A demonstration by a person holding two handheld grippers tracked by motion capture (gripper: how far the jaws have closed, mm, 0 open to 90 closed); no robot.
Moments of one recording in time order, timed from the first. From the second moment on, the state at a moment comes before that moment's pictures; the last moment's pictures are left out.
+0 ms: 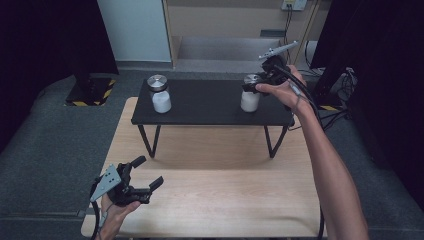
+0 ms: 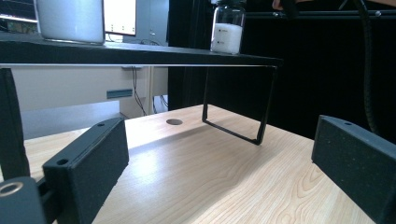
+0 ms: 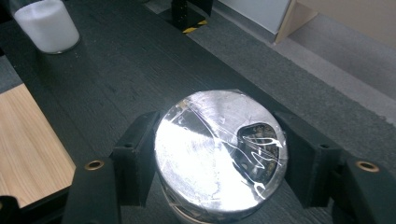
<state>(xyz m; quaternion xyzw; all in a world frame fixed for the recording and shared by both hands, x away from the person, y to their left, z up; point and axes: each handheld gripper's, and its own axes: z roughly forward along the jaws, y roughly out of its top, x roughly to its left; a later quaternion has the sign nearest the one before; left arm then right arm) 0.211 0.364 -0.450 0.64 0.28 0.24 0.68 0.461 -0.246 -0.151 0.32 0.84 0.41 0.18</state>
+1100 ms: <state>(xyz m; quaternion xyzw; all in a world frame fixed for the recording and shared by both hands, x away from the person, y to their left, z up) 0.211 0.360 -0.448 0.64 0.28 0.23 0.67 0.354 -0.374 -0.158 0.32 0.75 0.54 0.22</state>
